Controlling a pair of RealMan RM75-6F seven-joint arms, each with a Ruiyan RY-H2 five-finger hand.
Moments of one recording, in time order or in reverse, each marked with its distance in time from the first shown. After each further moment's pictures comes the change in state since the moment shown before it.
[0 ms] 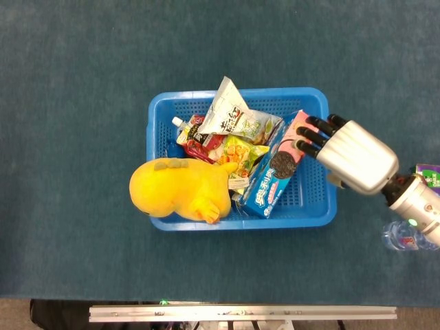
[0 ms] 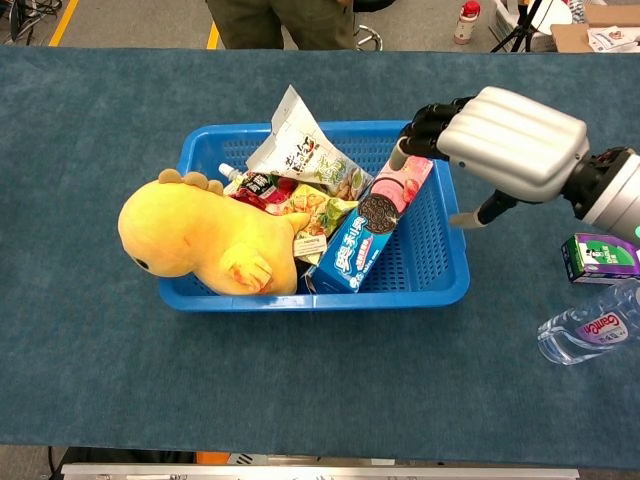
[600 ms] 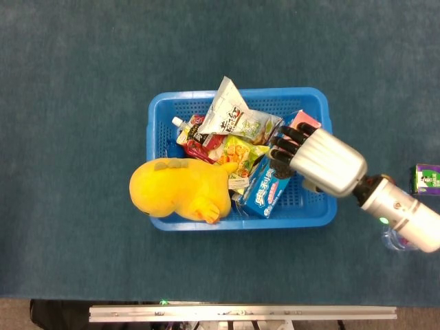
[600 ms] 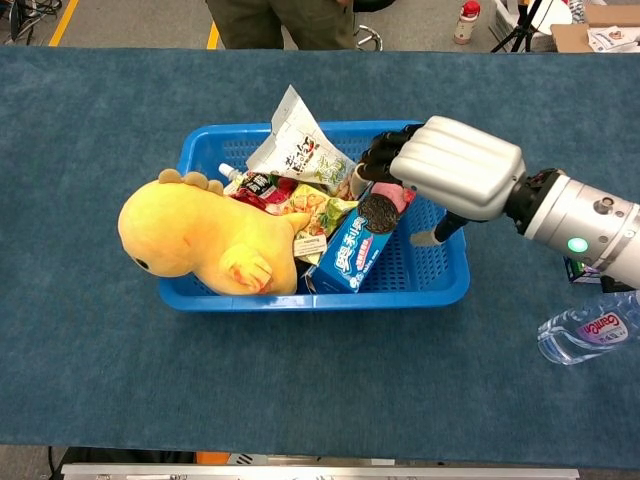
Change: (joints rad) left arm 0.004 0.007 0.005 -0.004 0.013 0.008 -0.008; right arm 0.060 -0.145 0.001 0.106 0.006 -0.048 0.037
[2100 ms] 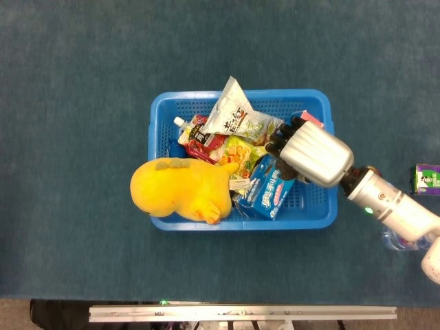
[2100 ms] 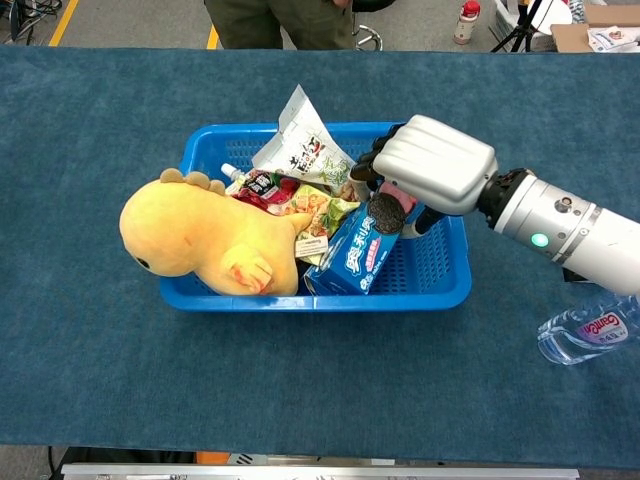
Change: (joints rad) left arm 0.006 0.002 -0.005 -0.002 0.007 0.017 -0.012; right arm 0.042 -0.114 -0.010 0.158 0.015 0.056 0.028
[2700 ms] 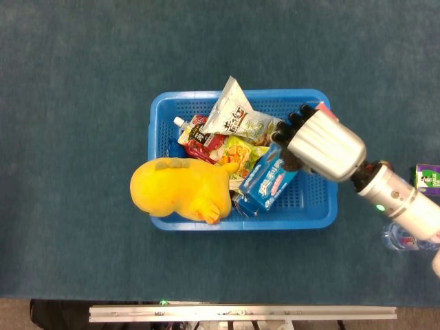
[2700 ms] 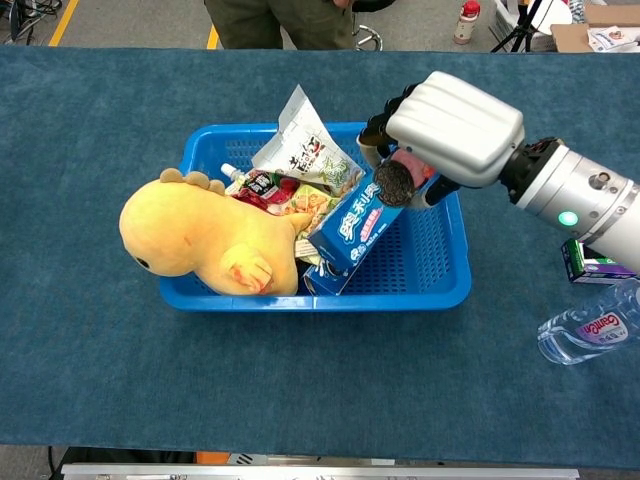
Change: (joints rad) left arm 0.001 -0.001 -0.003 0.000 -0.005 0.001 0.003; right arm -0.009 0.086 0.029 -0.090 -0.022 0.075 -0.052
